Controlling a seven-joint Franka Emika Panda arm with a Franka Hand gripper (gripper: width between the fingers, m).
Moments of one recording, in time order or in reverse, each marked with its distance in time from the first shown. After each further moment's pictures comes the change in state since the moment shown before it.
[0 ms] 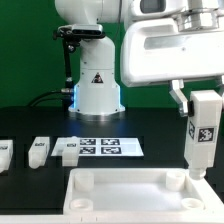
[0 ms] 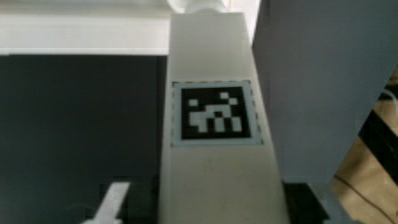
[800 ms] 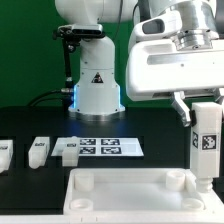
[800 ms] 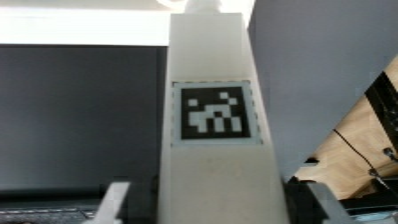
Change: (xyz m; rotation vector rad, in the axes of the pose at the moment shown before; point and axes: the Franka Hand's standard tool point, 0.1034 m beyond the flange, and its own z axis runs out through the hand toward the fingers) arm -0.019 -0.010 0.007 -0.014 0.205 -0.028
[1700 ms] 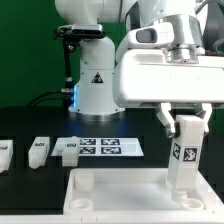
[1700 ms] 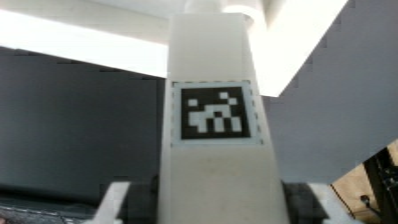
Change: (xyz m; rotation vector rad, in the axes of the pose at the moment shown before) arm -0.021 0.015 0.010 -0.014 -0.049 -0.177
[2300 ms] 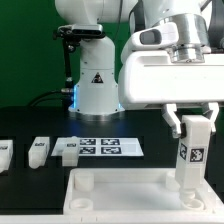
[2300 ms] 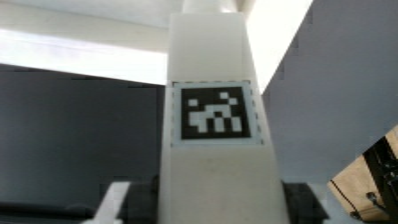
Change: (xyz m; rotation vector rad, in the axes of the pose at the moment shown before) arm 0.007 -0.006 0.005 0.014 -0.015 0.043
